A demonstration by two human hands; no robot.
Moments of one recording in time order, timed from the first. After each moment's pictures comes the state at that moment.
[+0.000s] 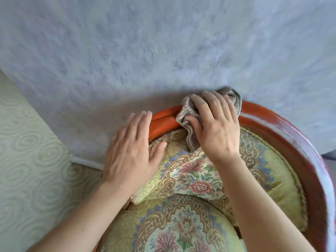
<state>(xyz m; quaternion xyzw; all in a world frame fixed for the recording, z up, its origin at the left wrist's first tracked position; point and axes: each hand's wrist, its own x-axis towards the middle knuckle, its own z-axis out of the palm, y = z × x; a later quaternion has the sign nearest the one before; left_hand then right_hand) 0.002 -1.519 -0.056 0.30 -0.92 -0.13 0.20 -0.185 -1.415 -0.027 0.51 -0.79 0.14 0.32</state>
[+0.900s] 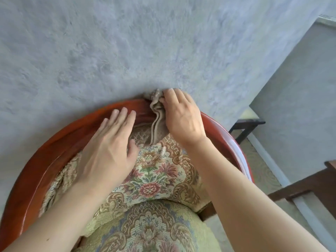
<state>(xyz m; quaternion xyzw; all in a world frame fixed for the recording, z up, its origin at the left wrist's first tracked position) -0.095 -1.442 -0.013 0.12 -0.96 -0.14 0.22 -0.245 -1.317 0.020 0.43 -0.82 0.22 0.33</state>
